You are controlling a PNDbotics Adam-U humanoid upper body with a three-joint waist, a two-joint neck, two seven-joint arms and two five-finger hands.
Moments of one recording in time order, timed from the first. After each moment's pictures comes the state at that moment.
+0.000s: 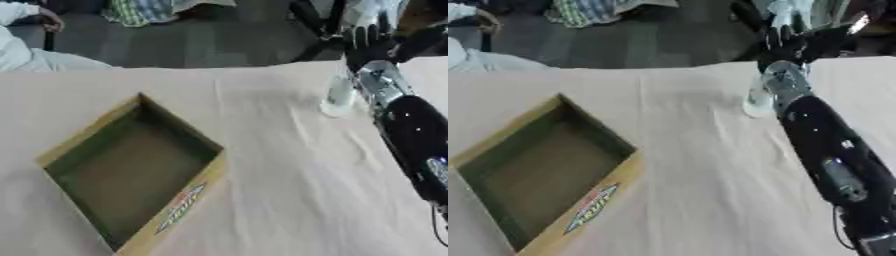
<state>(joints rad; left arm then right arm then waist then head) -0.29 0.34 0.21 -1.98 0.03 0.02 0.56 -1.09 -0.41 0.18 -1.09 -1.44 -0.51 -0.62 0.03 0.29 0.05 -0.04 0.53</state>
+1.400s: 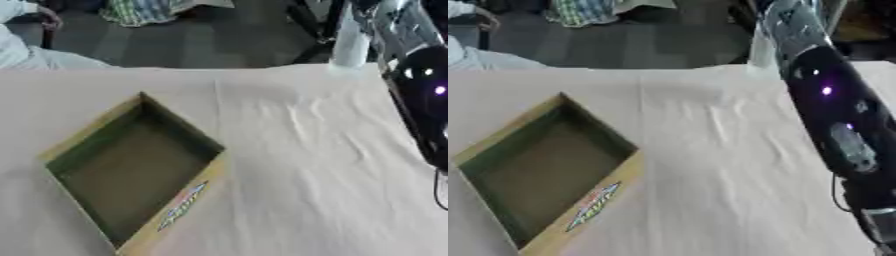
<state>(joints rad) -0.28 0.34 0.21 -1.98 0.04 0.03 0.55 -1.25 -0.41 0.19 -1.38 -1.36 -0.38 -0.66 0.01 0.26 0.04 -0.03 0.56</state>
